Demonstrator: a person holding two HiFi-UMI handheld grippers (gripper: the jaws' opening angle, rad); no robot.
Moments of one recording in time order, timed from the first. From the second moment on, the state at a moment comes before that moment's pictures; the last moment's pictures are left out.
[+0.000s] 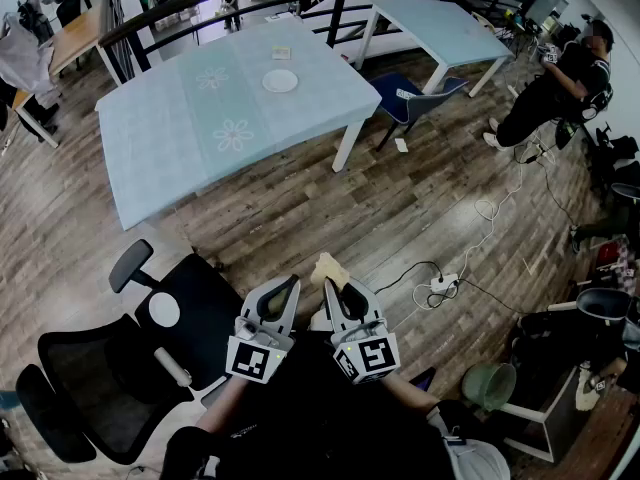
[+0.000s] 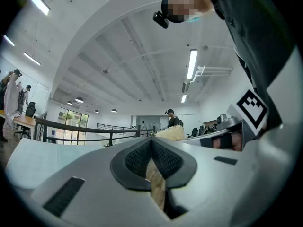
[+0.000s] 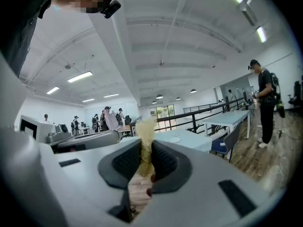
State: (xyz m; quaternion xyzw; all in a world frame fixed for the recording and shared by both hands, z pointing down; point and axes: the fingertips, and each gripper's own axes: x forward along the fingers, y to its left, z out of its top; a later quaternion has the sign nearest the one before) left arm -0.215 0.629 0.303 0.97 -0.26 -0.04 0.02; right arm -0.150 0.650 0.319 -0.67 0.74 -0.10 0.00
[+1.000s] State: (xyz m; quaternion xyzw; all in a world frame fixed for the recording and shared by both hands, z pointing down) left arm -0.210 0.628 0.311 0.97 -0.25 -0.04 0.01; right arm -0.144 0.641 0.323 -0.67 0.74 -0.10 0.01
